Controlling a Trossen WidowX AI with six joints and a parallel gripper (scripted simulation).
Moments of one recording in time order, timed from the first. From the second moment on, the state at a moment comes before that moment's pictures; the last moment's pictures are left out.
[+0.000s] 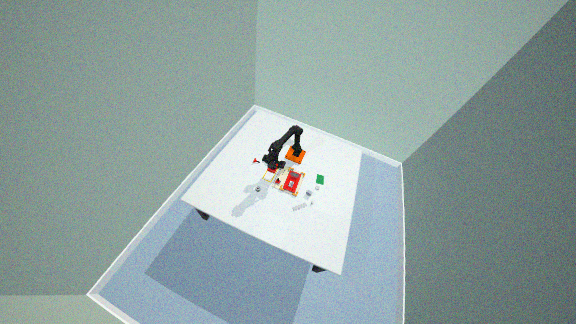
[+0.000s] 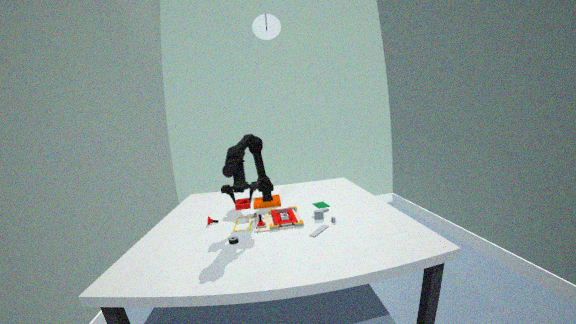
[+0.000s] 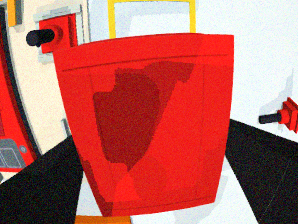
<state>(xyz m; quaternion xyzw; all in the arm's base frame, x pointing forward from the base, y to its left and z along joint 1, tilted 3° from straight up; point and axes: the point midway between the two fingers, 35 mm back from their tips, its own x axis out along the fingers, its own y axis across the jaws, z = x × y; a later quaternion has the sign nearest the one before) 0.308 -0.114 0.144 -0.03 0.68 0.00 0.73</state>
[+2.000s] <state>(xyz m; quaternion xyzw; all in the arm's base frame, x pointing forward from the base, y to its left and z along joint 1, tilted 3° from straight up) 0.303 -0.133 0.109 -0.03 0.68 -0.01 0.74</state>
